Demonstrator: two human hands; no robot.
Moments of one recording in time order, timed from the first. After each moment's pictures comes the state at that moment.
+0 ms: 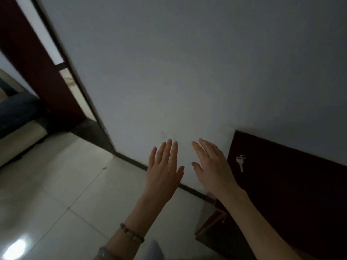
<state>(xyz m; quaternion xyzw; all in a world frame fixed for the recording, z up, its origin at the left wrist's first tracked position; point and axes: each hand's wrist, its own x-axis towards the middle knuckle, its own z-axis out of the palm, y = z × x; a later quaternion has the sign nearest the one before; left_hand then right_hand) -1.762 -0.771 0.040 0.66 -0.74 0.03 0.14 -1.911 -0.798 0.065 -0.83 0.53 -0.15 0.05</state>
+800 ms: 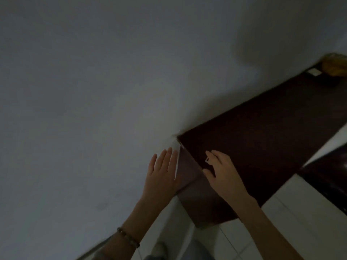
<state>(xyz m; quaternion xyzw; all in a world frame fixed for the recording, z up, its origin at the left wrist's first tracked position) -1.793 -1.010 0.013 0.18 -0.98 -0.03 0.12 -1.922 -0.868 0.024 -0.40 0.89 -0.21 0.04</state>
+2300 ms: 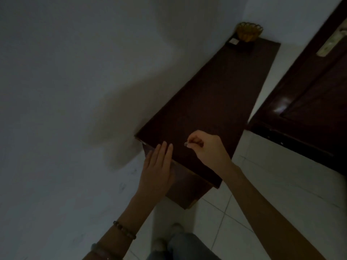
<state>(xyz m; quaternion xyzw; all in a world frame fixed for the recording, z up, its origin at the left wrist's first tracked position) -1.834 -0.988 0.000 -0.03 -0.99 -0.12 0.09 -1.932 -0.834 0.046 -0.23 0.88 -0.42 0.02</state>
